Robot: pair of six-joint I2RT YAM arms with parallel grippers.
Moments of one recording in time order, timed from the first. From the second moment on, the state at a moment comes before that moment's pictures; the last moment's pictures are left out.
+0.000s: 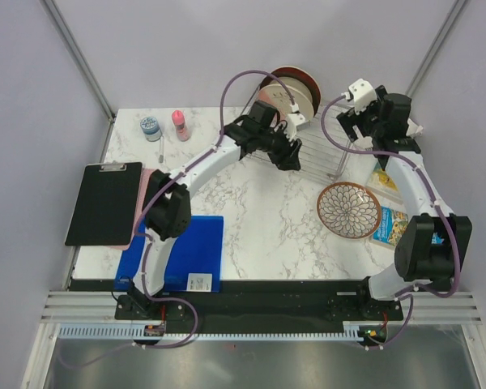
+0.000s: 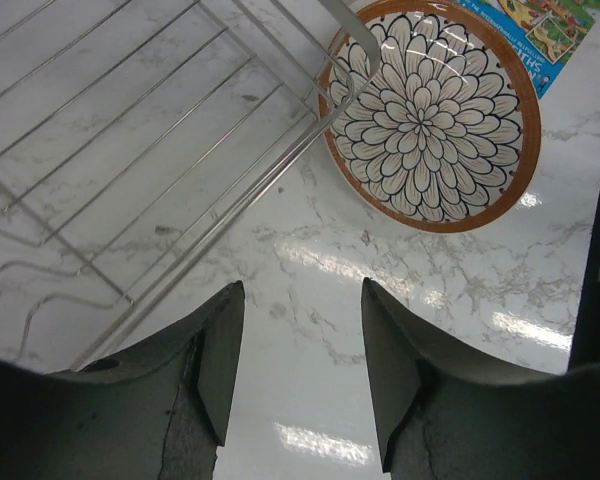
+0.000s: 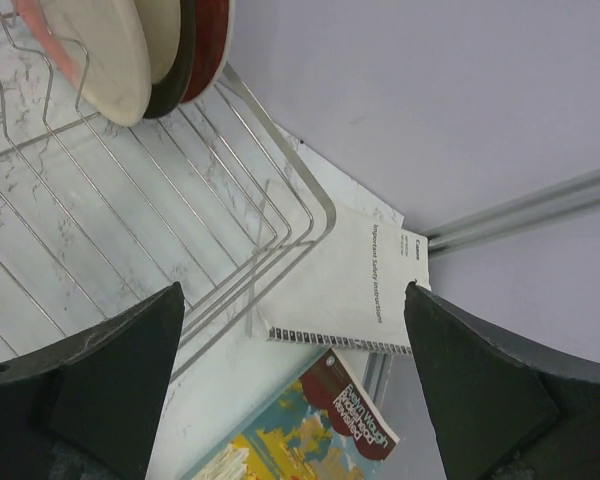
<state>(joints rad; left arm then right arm) -0.64 2.11 1.95 -0.52 0.61 0.19 -0.03 1.58 1.35 -0.09 -0.17 -0.63</state>
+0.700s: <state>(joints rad) -0.69 2.39 2.18 -0.56 0.53 0.48 -0.11 1.31 1.12 -0.21 -0.21 -0.65</state>
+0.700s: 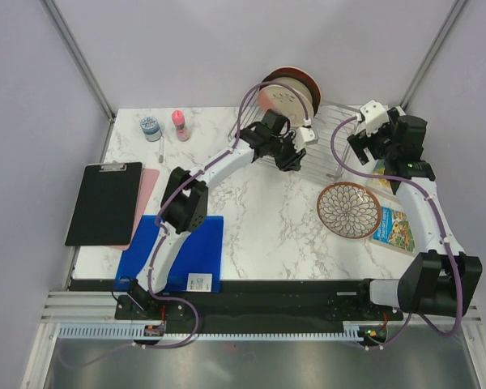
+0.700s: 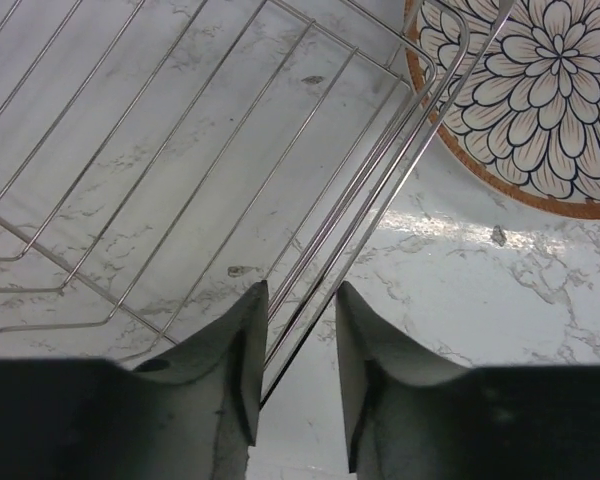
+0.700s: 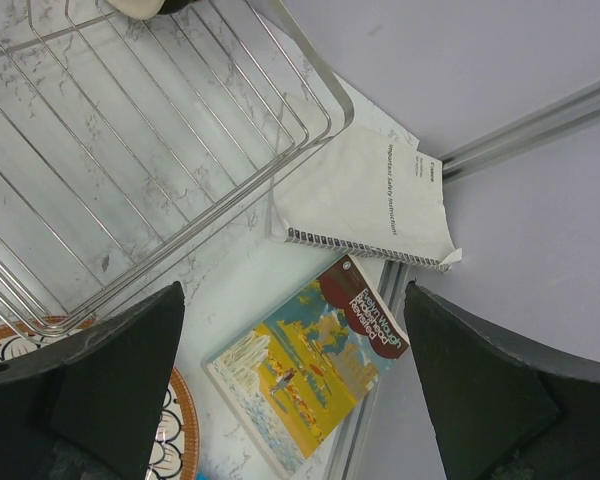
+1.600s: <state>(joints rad) -0.47 2.24 2.02 -0.94 0.74 1.42 -0.11 1.42 1.12 -0.23 -0.34 -0.62</state>
